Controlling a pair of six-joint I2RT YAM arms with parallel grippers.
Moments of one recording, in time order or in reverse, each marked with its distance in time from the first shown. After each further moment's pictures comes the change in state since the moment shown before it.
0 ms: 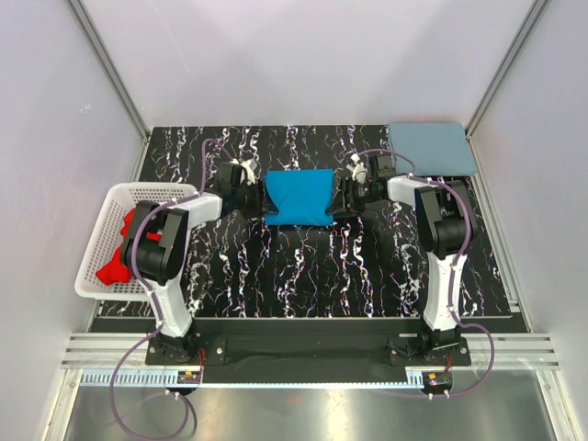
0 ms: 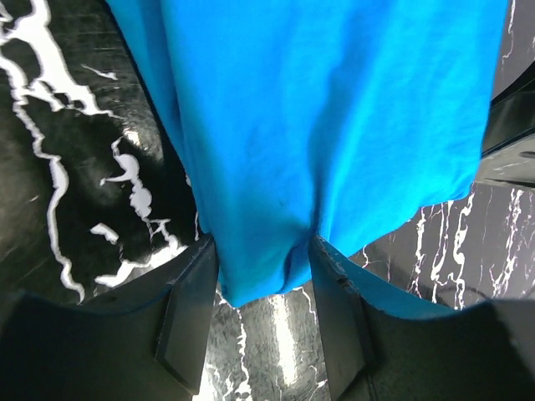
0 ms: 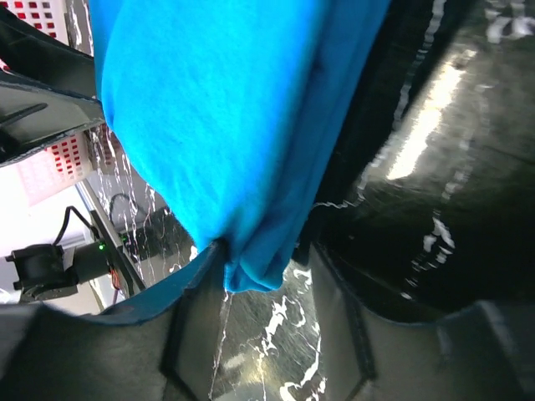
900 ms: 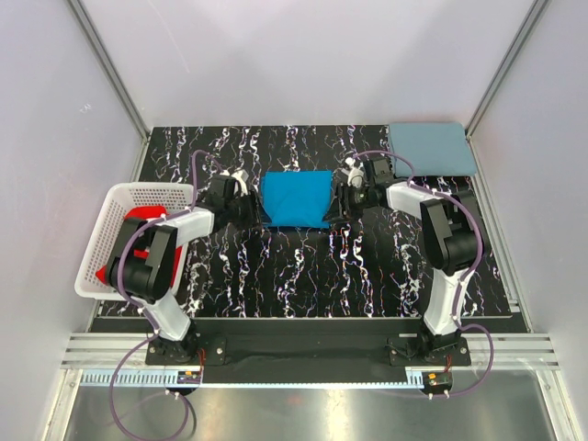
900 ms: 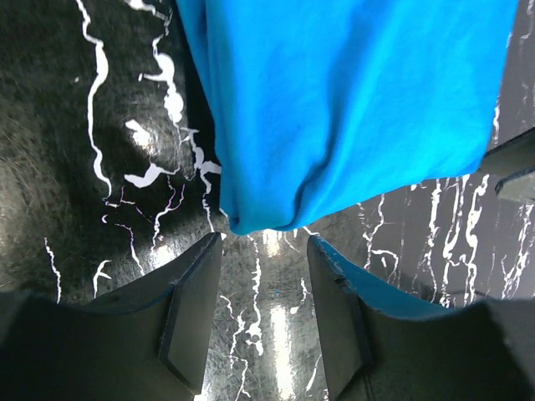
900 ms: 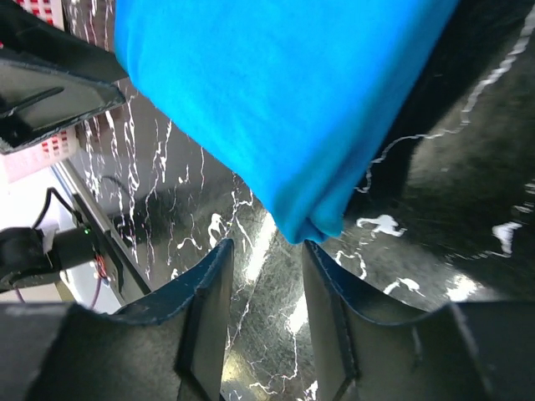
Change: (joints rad) left arm -0.001 -0.182 -0.196 0.036 -0.072 -0.029; right arm 0.066 -0.180 -0.140 0.008 0.083 0.000
